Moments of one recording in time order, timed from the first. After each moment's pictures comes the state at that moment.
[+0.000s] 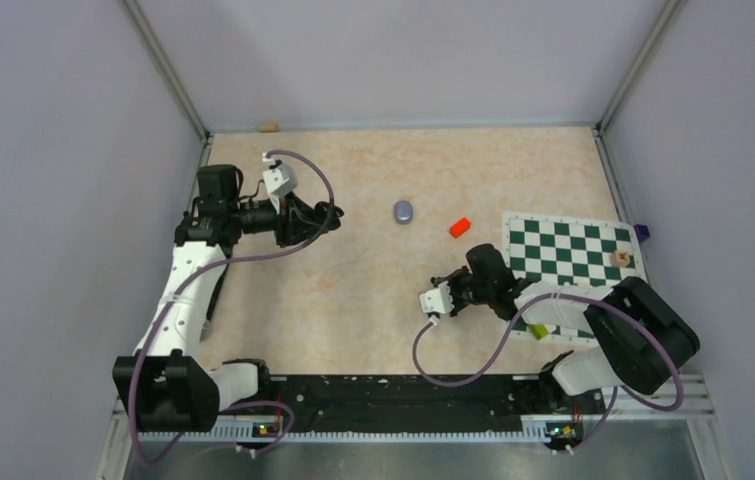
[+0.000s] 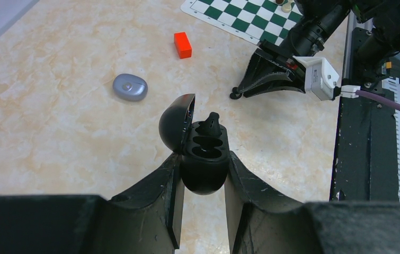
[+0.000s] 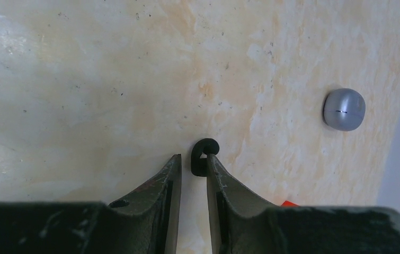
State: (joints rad) left arm 0.00 1.19 1.06 -0.53 1.18 0.53; right arm 0.62 1.39 0.43 0.20 -0.42 -1.30
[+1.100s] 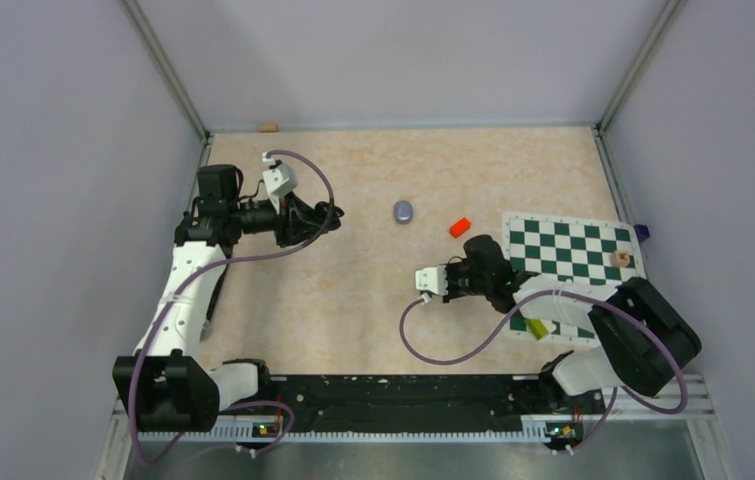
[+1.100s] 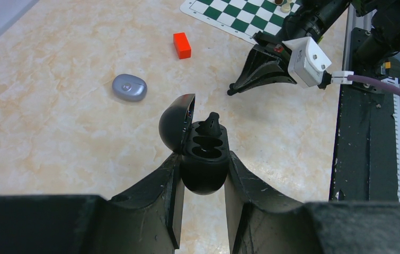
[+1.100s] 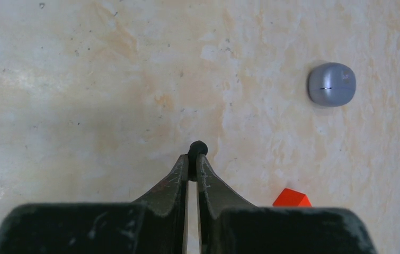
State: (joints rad) left arm 0.00 1.19 1.06 -0.53 1.18 0.53; right arm 0.63 1.40 0.48 0.21 -0.38 -1.07
